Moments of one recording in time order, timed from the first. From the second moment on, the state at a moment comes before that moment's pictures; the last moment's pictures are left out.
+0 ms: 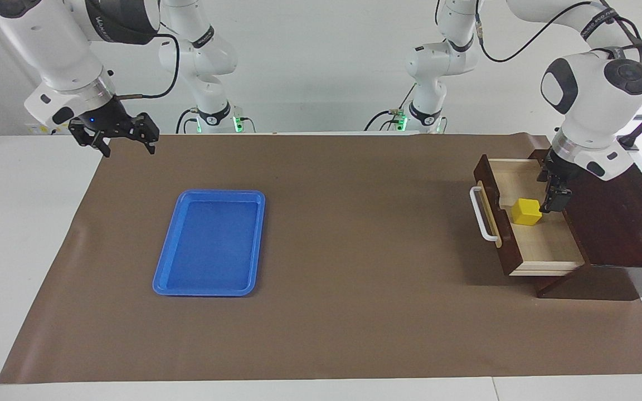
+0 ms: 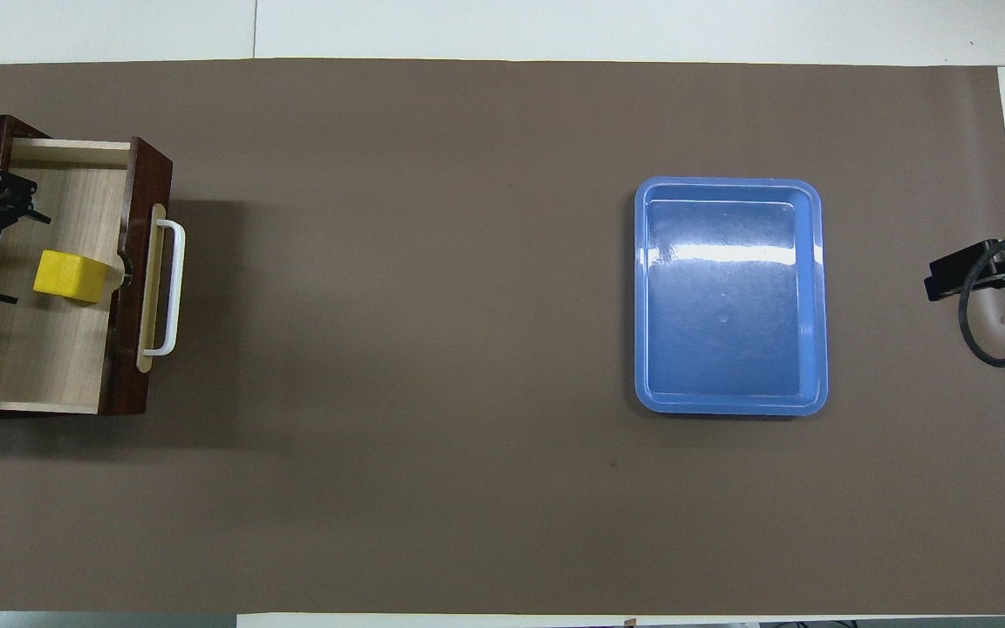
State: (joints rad) left arm 0.07 0.09 -0.05 -1.78 0.15 1.88 -1.23; right arm -0.04 0.01 0.00 -1.58 -0.03 1.49 -0.12
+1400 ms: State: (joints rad) left arm 0.07 0.14 -0.05 -1.83 0.27 1.97 -1.37; right arm -0.04 0.00 0.01 -1.61 -0.03 1.51 -0.12
